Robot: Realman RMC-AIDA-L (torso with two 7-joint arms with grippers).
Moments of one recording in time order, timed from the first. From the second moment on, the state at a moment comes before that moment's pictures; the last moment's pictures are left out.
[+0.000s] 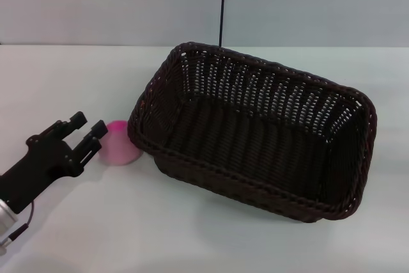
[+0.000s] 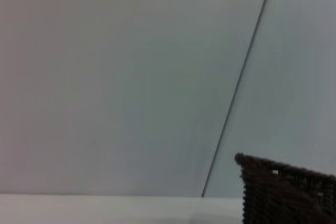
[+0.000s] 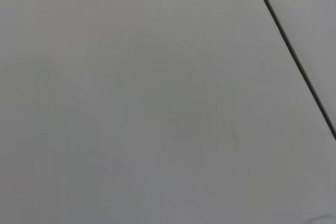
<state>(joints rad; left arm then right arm) -0.27 -2.06 -0.01 0.10 2.07 1.50 -0.74 0.37 2.04 -0.27 -0.35 -1.40 -1.40 1.09</state>
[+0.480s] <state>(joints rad) -0.32 -2.07 0.06 0.10 2.07 1.38 -0.73 0.37 2.05 -0.27 -0.34 -1.40 -1.39 1.09</state>
